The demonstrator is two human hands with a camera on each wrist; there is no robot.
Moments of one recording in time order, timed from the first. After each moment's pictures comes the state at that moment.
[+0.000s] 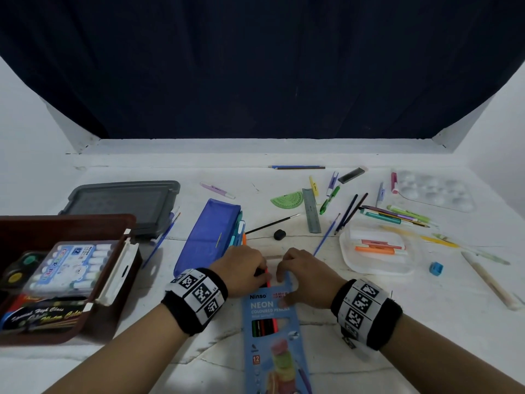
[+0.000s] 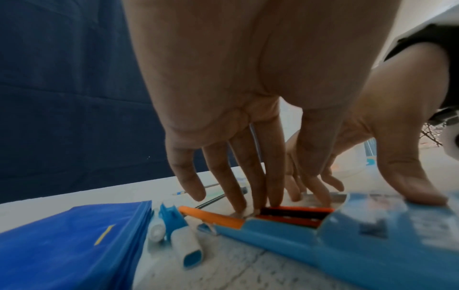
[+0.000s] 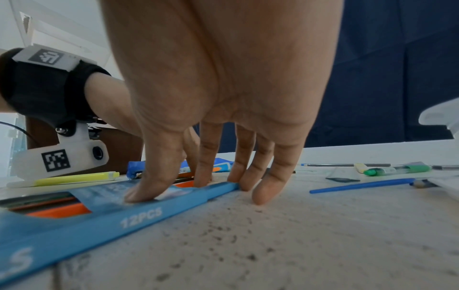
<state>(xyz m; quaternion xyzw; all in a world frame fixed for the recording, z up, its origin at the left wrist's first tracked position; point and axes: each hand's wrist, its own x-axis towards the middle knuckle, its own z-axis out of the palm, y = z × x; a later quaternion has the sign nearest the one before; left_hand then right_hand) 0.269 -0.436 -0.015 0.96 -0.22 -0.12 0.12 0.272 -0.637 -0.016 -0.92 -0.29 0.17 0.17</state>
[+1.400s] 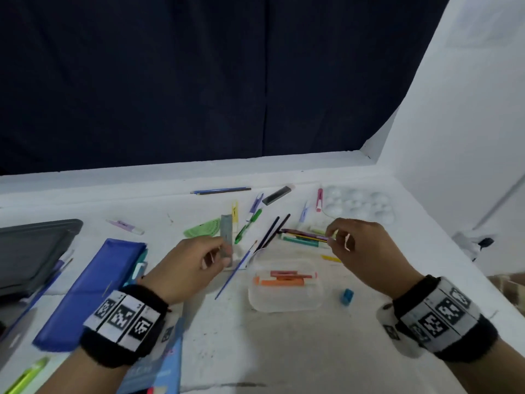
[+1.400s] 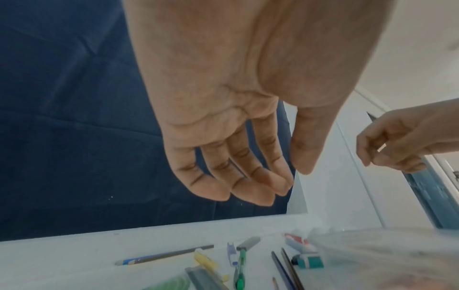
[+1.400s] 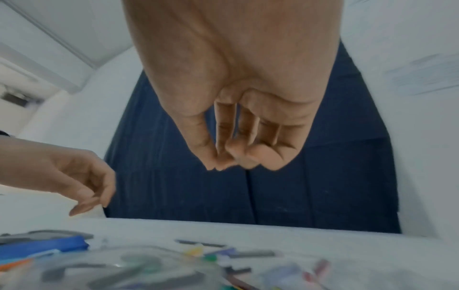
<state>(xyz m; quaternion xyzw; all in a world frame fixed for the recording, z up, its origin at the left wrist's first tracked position) 0.329 -0.559 0.040 0.93 -0.21 0.01 0.29 0.331 -0.894 0.058 -0.94 -0.14 -0.14 0.26</state>
